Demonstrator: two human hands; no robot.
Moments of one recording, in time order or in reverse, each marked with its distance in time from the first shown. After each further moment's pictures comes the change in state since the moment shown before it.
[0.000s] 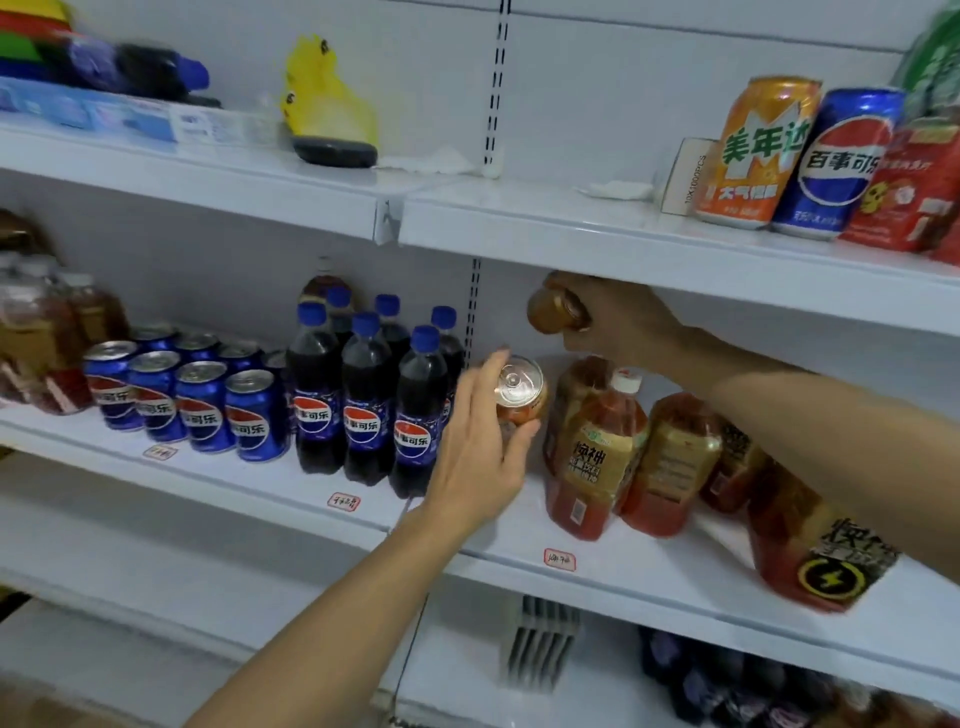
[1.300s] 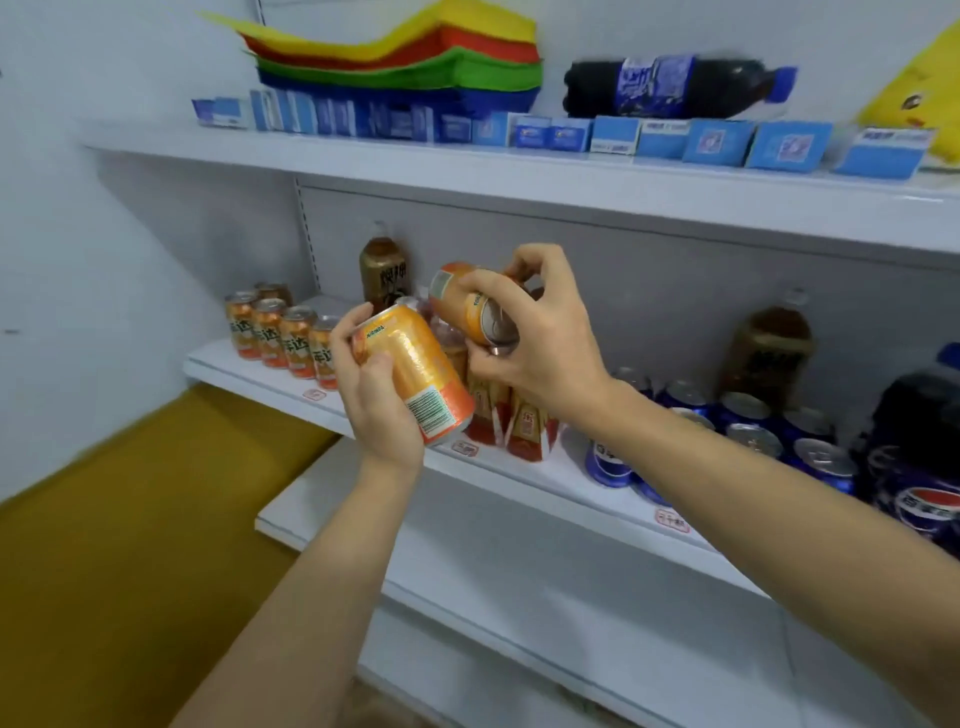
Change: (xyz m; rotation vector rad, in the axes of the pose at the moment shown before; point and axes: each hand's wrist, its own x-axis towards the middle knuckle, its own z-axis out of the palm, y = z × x) left_hand 0.018 -0.275 -0.609 -0.480 0.722 -0.317; right_hand 0.316 -0.608 0.185 0.442 0.521 -0.279
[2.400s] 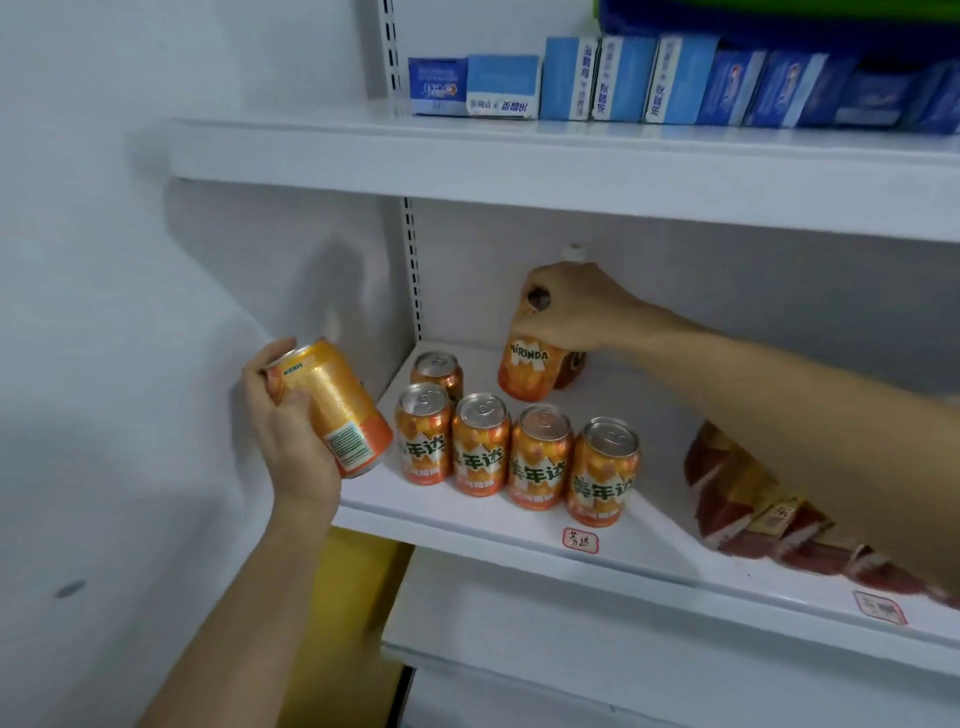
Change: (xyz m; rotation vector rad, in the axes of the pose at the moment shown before) left_hand 0.454 -0.107 -0.294 0.158 -0.021 -0.154; right_hand 0.273 0.007 0.386 -0.085 -0.667 0.704
